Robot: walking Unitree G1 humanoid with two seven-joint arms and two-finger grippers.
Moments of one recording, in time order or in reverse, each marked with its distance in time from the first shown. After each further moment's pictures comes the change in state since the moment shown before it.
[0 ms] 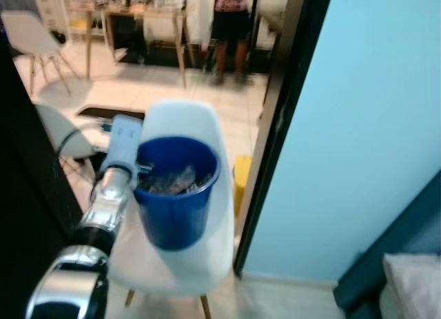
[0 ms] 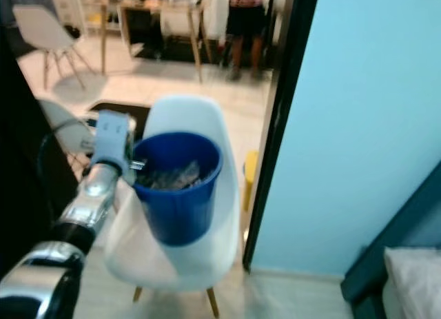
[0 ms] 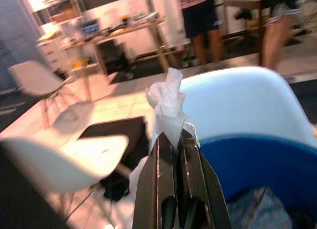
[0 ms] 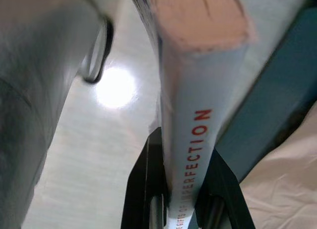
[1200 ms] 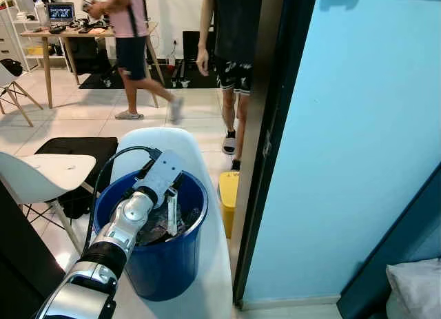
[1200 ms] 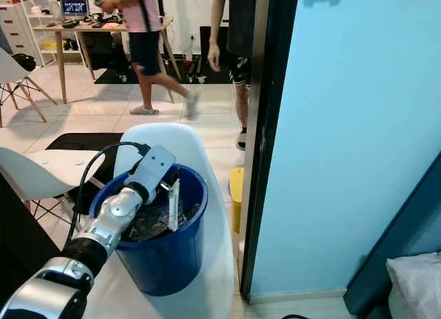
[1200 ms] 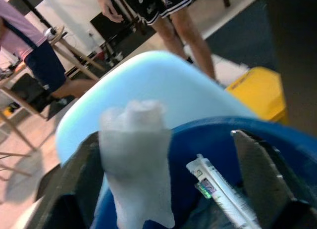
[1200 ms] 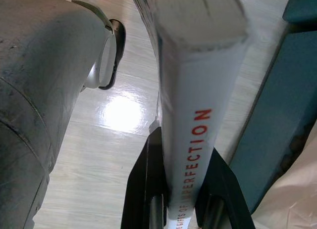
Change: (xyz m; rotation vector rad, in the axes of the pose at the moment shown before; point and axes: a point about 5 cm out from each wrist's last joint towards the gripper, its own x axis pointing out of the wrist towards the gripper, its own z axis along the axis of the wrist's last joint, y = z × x) left arm -0.028 -0.044 -0.037 0.252 0.117 -0.354; right arm 0.000 -0.005 0.010 -0.006 -0.035 -0.012
